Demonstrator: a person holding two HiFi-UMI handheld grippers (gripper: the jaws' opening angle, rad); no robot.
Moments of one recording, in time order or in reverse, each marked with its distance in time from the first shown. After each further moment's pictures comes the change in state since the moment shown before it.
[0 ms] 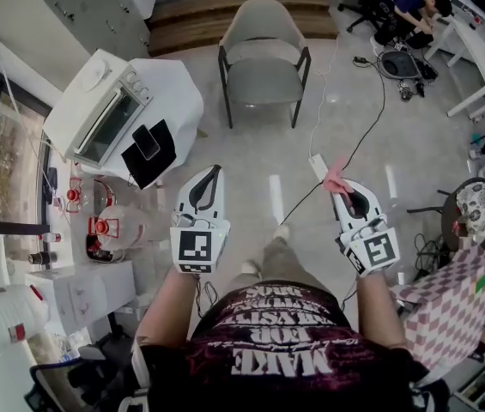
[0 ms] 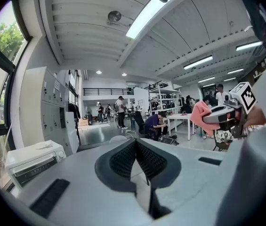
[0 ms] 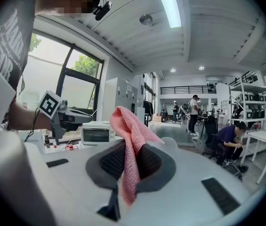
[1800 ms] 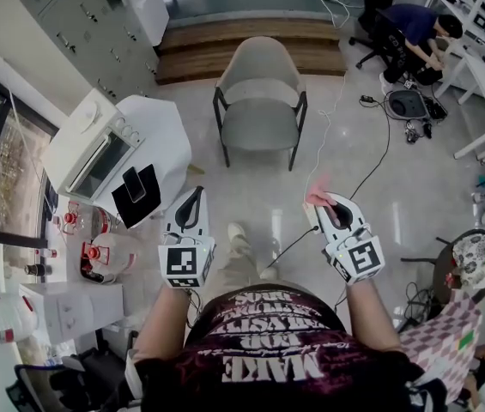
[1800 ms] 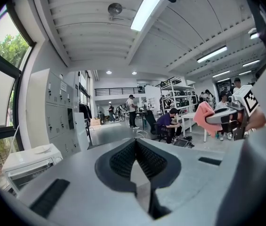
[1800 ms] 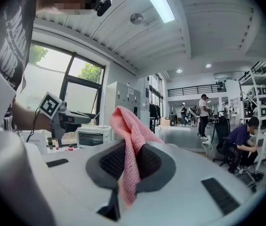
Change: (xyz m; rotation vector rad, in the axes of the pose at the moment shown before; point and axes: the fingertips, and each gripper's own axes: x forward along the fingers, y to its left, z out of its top) left arm 0.129 0.002 0.031 -0.008 0.017 0.166; right arm 0.084 -0.146 0.004 0.006 -0.067 0.126
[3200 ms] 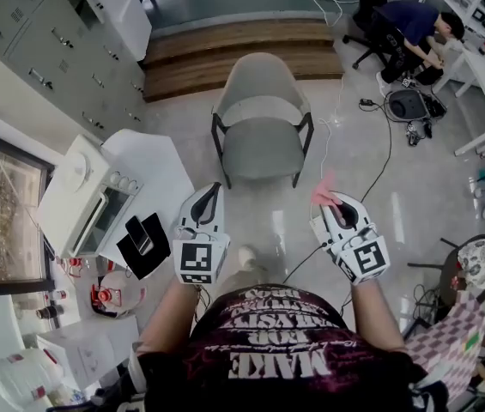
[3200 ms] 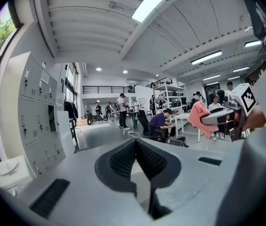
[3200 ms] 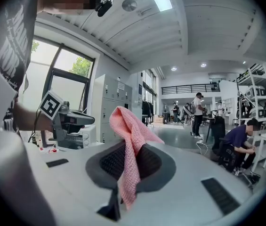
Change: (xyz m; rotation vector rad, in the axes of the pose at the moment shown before) left arm 0.189 0.075 0.018 0.014 -0.002 -0.162; right arm 0.162 -0.082 0.016 0.007 0.038 -0.089
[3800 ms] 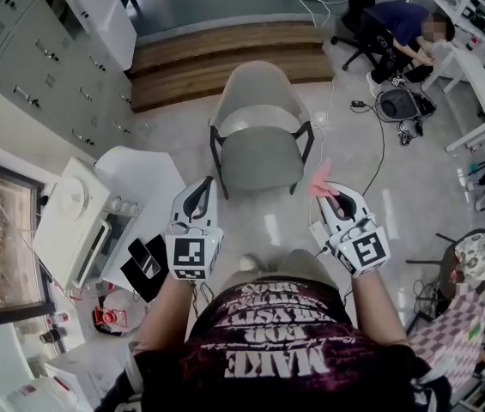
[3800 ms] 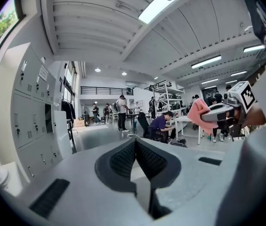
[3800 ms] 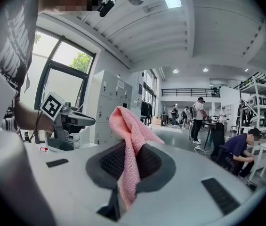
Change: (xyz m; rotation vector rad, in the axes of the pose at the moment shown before) left arm 0.049 0.082 0.001 -0.012 -0.032 -0.037; right arm 0.084 -0.002 0.030 -0.058 0.000 -0.031
